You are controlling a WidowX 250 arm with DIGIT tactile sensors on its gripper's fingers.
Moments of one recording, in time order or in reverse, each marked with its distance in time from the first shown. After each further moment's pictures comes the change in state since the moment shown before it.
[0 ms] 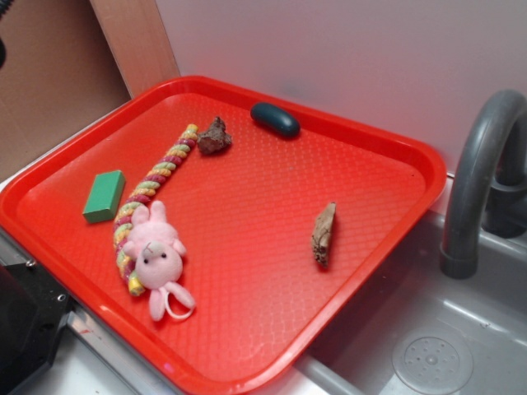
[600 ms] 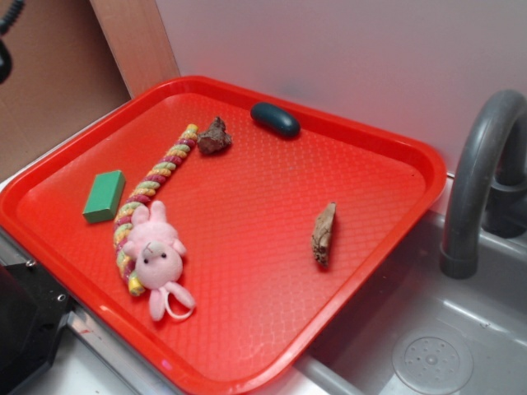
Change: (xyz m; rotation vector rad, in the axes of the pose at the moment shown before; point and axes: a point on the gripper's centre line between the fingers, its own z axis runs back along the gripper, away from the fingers) arm 0.008 0.002 -0.011 0.019 0.014 0.004
